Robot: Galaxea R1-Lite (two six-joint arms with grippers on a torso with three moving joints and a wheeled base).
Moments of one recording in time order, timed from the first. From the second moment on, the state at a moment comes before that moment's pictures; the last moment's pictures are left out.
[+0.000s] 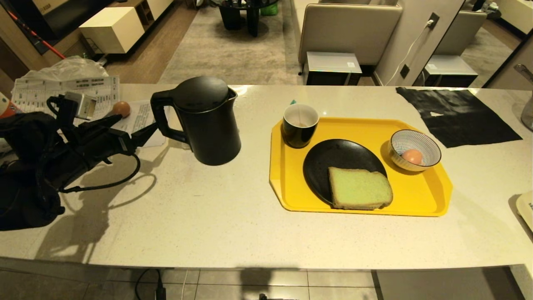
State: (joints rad) left arm 0.13 1.88 -0.92 -1.14 -0.44 0.08; right arm 0.01 0.00 0.00 -0.07 0.00 0.00
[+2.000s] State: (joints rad) left arm 0.04 1.97 -1.08 -1.13 -0.35 0.08; right arm 0.01 0.00 0.00 -0.07 0.00 0.00
